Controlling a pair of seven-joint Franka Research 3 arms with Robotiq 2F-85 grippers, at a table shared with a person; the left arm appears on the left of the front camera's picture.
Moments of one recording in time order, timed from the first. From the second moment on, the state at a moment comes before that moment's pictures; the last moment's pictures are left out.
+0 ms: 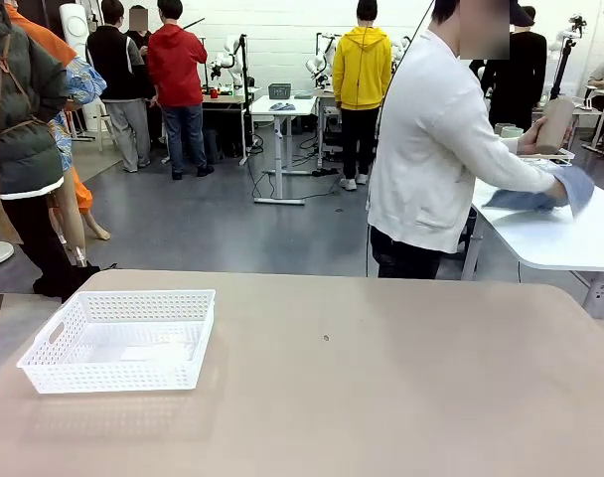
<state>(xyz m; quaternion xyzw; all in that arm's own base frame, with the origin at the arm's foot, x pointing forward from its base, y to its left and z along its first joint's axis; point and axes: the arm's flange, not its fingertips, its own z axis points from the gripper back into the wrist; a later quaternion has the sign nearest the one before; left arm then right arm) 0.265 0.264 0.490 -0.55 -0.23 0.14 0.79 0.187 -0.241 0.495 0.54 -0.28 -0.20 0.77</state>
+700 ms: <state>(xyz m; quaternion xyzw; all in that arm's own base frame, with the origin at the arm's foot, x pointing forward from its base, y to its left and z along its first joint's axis) 0.265 0.264 0.490 -0.55 -0.23 0.14 0.79 0.187 -0.241 0.495 0.54 -0.28 -0.20 0.77</state>
